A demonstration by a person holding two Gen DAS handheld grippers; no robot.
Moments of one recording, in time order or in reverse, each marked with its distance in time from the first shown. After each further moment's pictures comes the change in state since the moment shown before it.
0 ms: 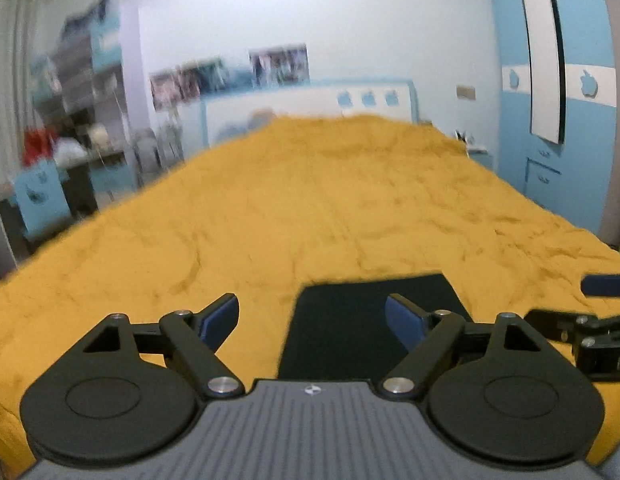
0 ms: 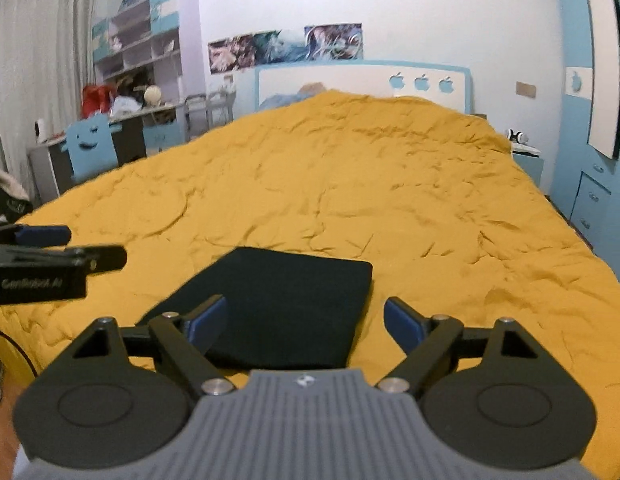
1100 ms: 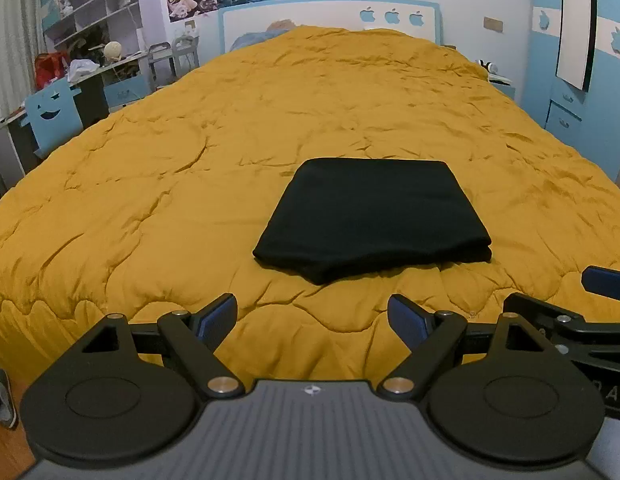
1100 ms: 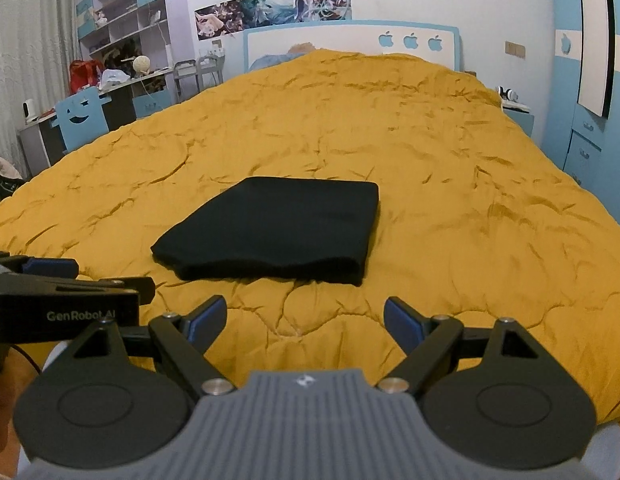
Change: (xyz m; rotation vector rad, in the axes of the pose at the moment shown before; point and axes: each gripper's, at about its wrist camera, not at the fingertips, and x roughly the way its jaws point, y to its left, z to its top) left arm -0.001 -0.017 -0.057 -0.078 0.305 0.027; right arm -0.014 0.018 -0.060 0.014 0.134 -0.024
